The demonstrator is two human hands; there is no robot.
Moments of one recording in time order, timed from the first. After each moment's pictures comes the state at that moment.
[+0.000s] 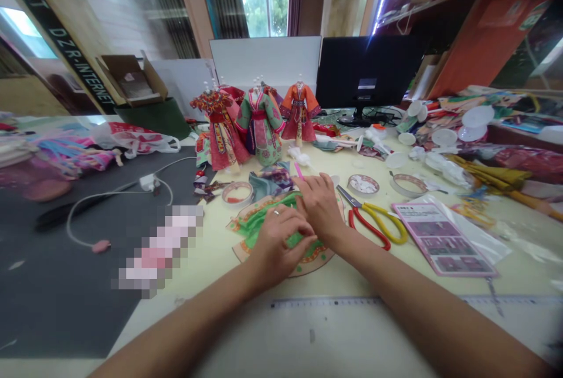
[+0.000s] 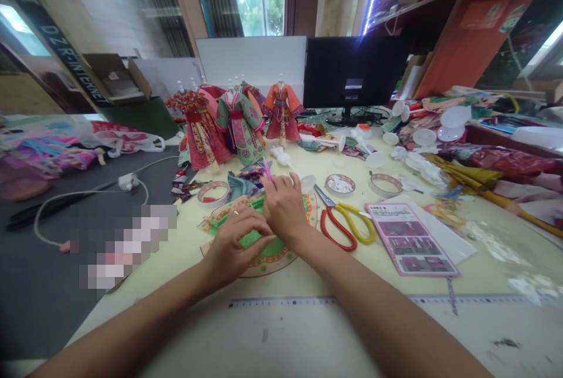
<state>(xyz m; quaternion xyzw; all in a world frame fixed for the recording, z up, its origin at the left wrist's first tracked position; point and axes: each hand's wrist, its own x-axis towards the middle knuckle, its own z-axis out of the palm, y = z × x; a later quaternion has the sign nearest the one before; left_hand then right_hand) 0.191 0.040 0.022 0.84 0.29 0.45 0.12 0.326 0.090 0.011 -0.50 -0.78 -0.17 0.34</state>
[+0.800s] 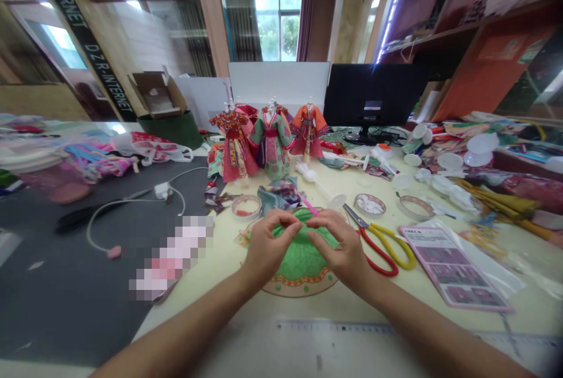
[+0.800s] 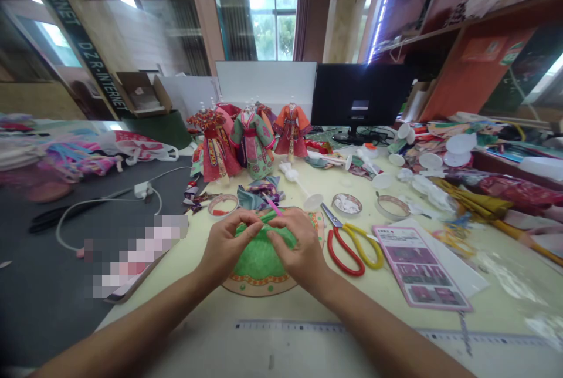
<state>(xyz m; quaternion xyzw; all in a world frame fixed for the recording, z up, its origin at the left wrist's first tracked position) 0.174 0.054 0.032 0.68 0.41 0.54 0.30 0.334 0.045 0.022 -0.36 -0.75 0.09 0.55</state>
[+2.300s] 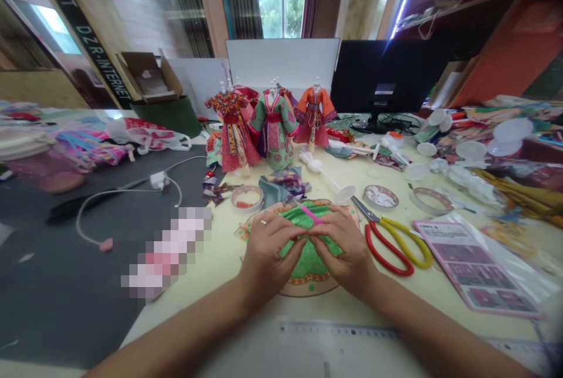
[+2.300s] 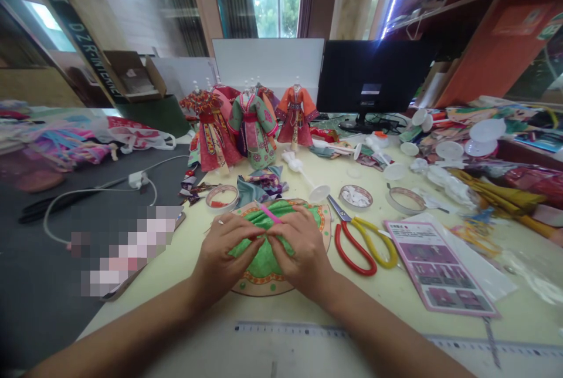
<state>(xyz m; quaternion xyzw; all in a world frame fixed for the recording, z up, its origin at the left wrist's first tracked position) 0.164 0.048 0.013 0.80 0.35 0.48 0.00 0.332 0.049 0.007 -0.34 -0.80 -0.01 0.50</state>
